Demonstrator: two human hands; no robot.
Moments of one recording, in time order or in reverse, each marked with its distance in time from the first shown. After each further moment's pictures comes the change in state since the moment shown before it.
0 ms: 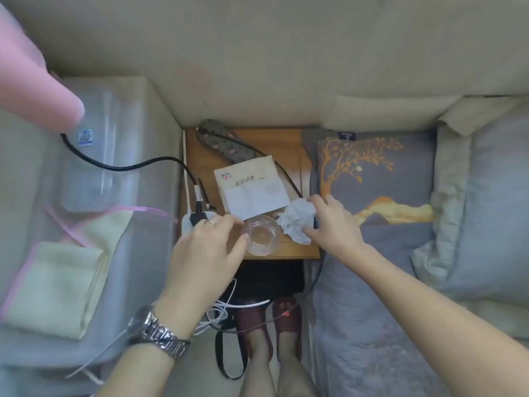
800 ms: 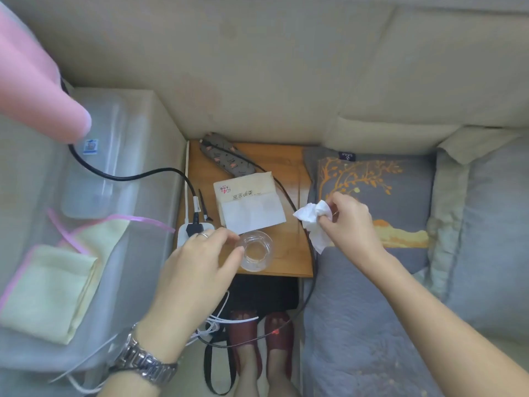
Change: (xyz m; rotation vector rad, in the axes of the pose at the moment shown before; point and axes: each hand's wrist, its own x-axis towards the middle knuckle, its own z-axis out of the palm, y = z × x) left_hand -0.002 0.014 -0.009 -0.131 -0.017 -0.118; right_hand 0.009 0.007 -0.053 0.347 0.169 0.081
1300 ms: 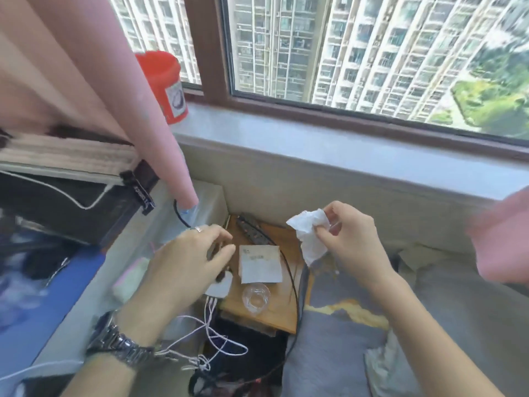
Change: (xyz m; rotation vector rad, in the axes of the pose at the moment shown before) left_hand -0.115 0.091 -0.162 -0.046 0.319 0.050; right_hand -0.074 -0.147 -0.208 0.114 0.127 -0.456
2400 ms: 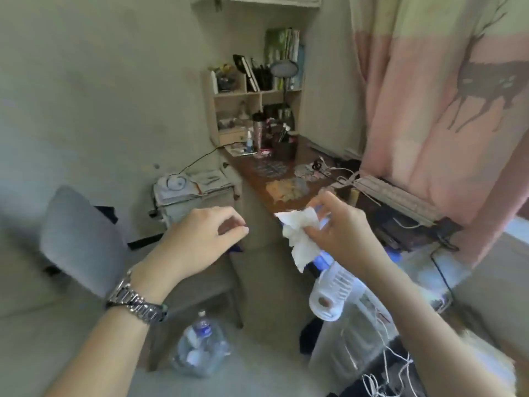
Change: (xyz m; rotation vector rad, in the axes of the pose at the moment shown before) left_hand -0.520 -0.207 -0.262 0.033 0.571 -0.478; right_hand -0.312 -0.468 0.148 0.226 -0.435 -0.862
